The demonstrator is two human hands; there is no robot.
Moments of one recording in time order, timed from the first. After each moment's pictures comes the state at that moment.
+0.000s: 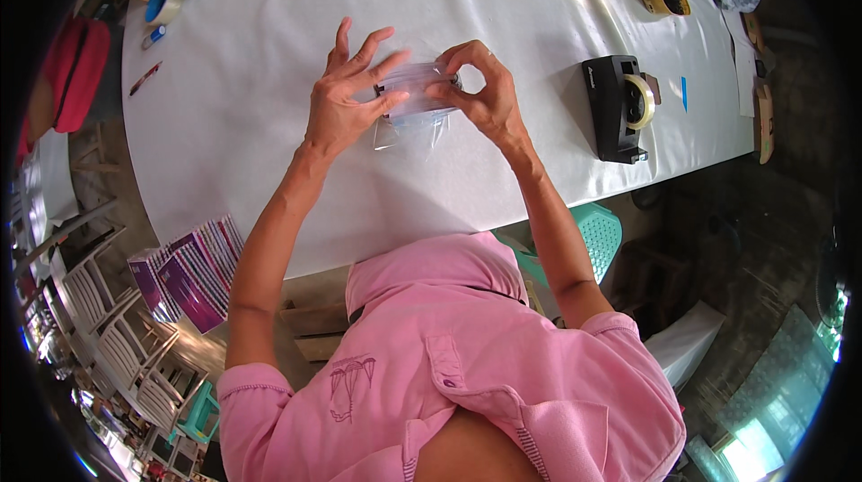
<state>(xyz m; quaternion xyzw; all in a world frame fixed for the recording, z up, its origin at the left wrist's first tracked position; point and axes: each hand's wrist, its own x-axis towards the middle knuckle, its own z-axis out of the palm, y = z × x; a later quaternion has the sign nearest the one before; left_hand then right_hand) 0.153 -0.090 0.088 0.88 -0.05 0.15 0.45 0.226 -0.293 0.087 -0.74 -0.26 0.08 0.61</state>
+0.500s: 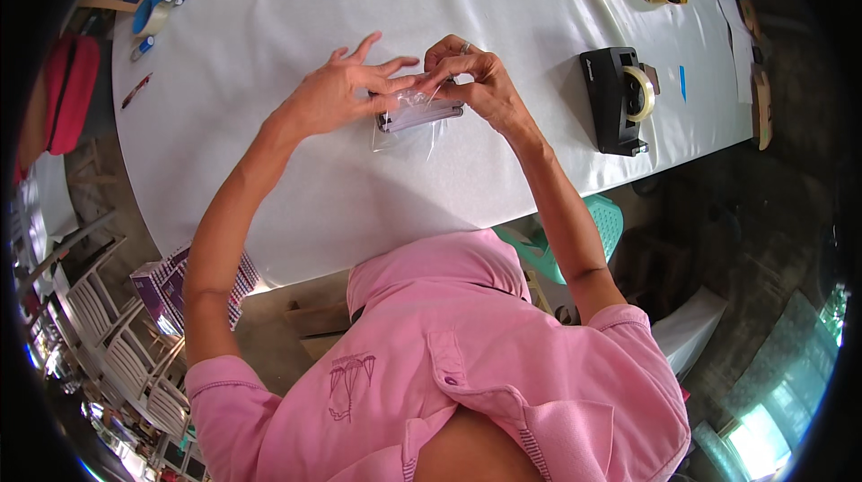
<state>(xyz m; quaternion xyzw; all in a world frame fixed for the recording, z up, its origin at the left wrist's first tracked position) 0.180 -0.066 0.116 0.91 -0.17 -0.20 0.32 0.235 -0.291 0.101 -0.70 -0.21 0.28 0.62</state>
